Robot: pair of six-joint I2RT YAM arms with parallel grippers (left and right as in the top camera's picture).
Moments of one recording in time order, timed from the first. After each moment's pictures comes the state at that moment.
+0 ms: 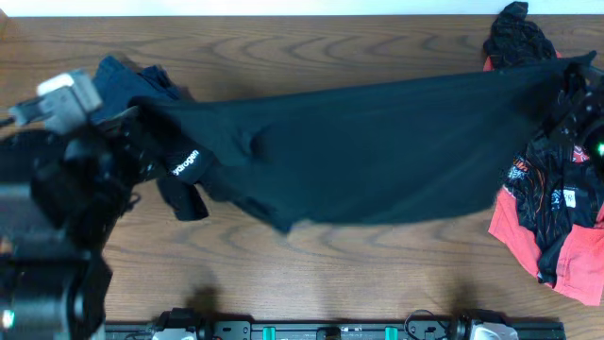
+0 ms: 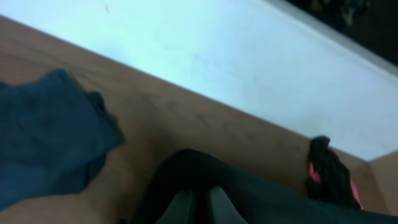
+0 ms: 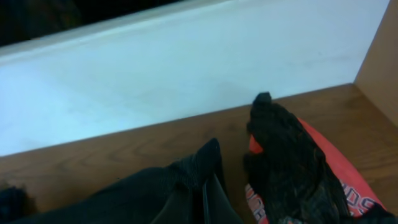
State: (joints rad) left arm -0.02 1.02 1.57 -0.99 0.11 -0.45; right arm -0.09 1.15 1.75 -0.99 -0.04 0.22
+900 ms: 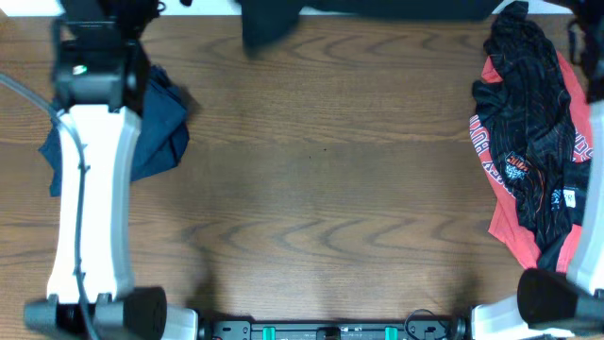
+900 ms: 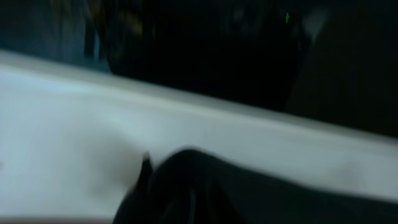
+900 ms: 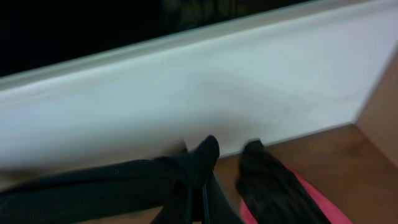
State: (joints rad) left arm -0.01 1.62 1.88 -0.34 0.24 -0.35; right arm -0.13 1.68 2.09 -0.75 0.03 0.21
